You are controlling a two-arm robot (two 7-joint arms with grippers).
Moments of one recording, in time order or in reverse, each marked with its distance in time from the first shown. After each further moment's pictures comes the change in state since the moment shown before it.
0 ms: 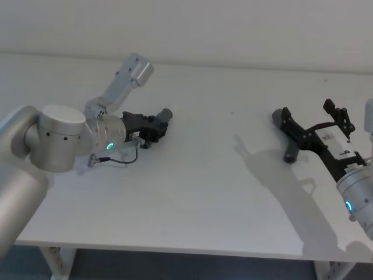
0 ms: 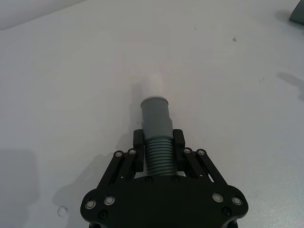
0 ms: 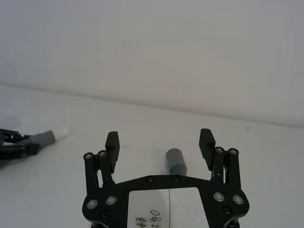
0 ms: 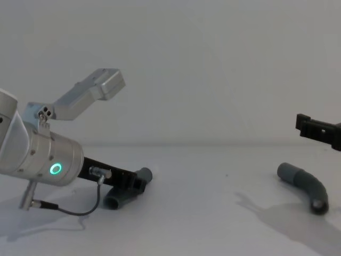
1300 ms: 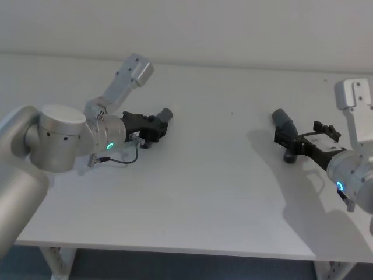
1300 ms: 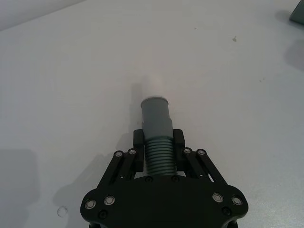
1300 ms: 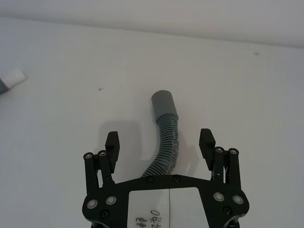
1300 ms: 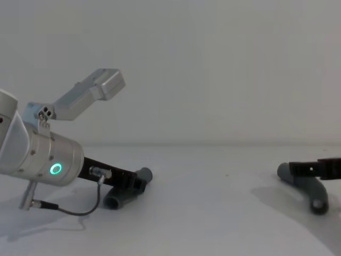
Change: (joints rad) left arm 0.000 -0.001 0.000 0.001 0.000 0.000 0.000; right arm 0.163 -0.050 -0.003 0.070 0.000 0.507 -0.027
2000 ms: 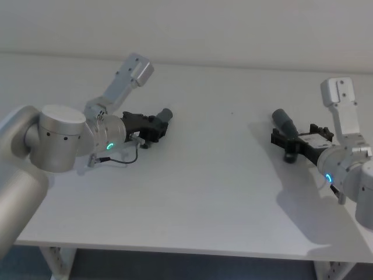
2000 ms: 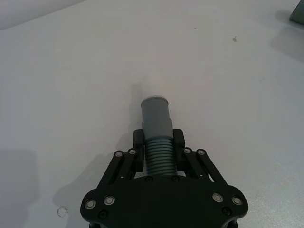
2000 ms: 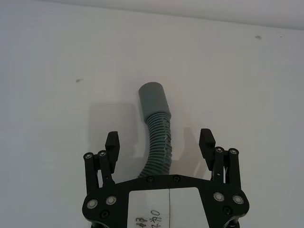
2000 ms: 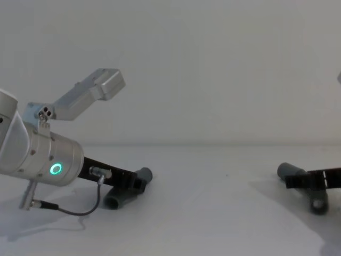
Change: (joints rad) left arm 0.000 0.000 0.000 0.000 0.000 0.000 0.000; right arm 0.093 -0.044 -0.025 0.136 -0.044 0.042 -0.028
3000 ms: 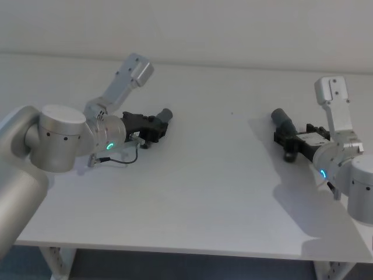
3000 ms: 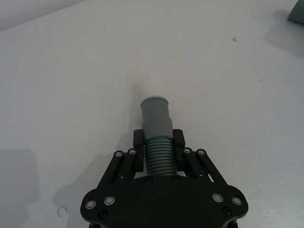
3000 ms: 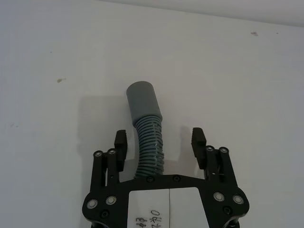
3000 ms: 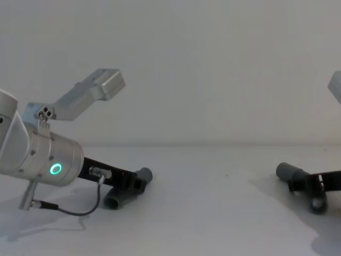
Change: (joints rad) left arm 0.000 0.000 0.000 0.000 0.000 0.000 0.000; right arm 0.049 -0.032 -0.007 0.082 -0.045 0.005 -0.021
